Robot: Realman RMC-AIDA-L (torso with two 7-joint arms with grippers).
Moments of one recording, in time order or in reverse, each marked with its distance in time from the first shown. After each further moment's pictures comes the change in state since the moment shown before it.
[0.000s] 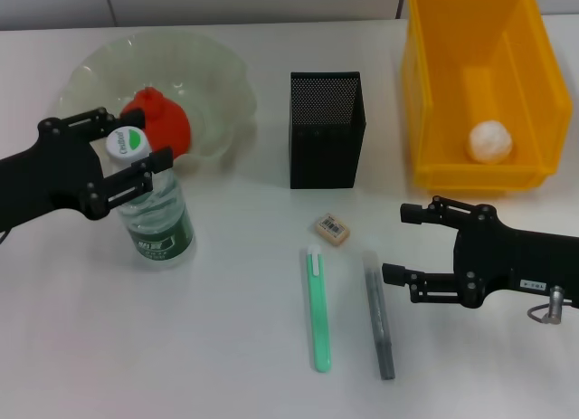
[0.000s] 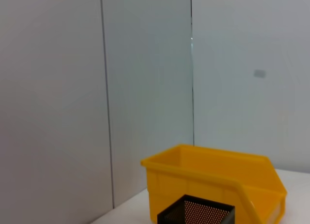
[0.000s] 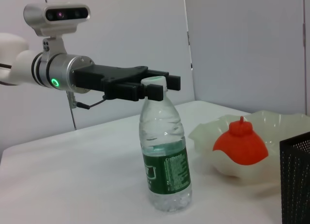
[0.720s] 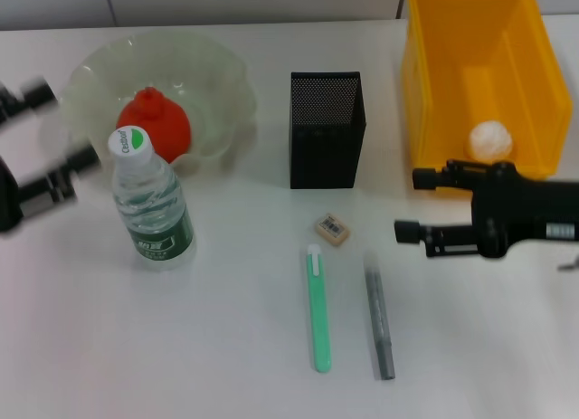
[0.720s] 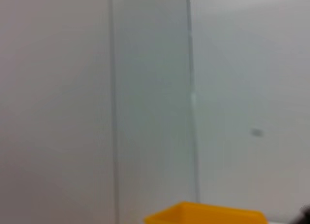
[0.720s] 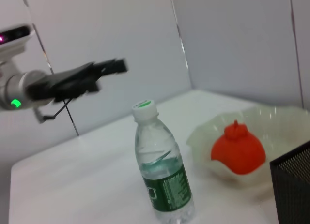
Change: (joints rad) left arm 0.045 0.003 -0.262 -0.023 -0.023 0.290 0.055; right arm -0.024 0.001 -0.010 -0.387 -0.091 -0.054 0.493
